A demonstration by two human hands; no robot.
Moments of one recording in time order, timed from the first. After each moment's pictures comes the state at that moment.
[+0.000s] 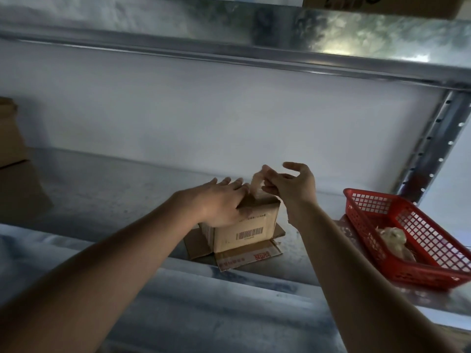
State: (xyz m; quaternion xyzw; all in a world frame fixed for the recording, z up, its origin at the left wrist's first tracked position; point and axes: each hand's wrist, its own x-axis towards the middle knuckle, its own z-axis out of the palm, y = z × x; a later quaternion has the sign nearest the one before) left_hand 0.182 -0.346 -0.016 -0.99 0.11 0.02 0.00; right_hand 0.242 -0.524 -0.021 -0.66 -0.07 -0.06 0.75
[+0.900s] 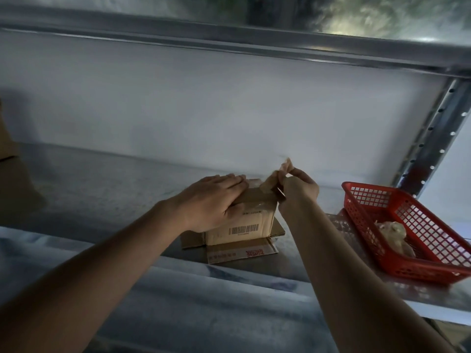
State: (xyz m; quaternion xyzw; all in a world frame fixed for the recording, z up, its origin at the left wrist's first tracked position) left_hand 0.183 -0.333 -0.042 -0.98 0.19 -0.11 0.01; right_hand 0.251 -0.523 -0.028 -0.49 0.11 -0.03 0.87
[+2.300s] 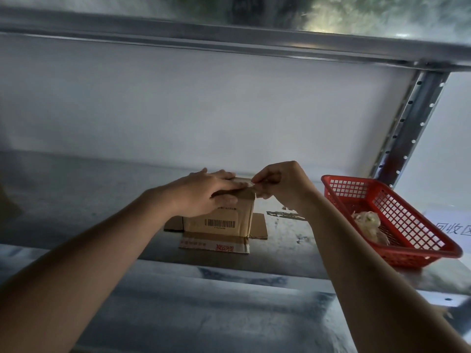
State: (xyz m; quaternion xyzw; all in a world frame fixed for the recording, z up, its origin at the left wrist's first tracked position) left_hand 0.215 -0.342 -0.029 -0.97 0.22 -0.03 -0.09; right_hand 0.272 -0.587 -0.029 -0.82 -0.26 -0.03 0.52
